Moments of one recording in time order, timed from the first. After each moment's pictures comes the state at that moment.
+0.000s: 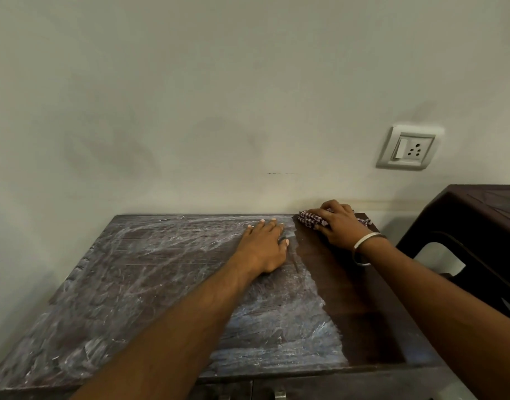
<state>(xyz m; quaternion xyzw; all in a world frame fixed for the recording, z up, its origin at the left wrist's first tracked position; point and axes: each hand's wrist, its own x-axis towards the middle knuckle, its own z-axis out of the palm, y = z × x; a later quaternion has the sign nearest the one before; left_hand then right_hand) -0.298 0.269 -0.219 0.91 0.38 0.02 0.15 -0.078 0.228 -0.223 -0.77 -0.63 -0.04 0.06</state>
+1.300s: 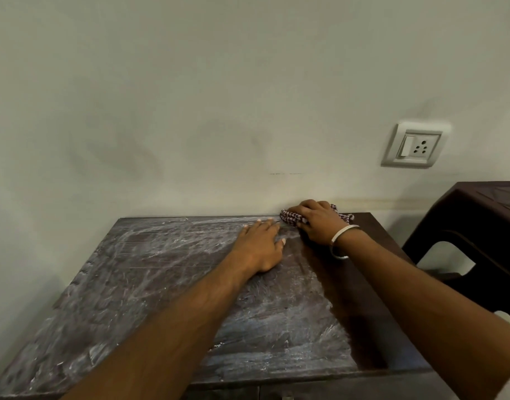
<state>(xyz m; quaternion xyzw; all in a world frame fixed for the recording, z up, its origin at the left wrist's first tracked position) -0.307 0.285 -0.223 0.91 0.39 0.02 0.12 -0.118 0.259 -0.218 -0.74 -0.67 -0.04 0.05</state>
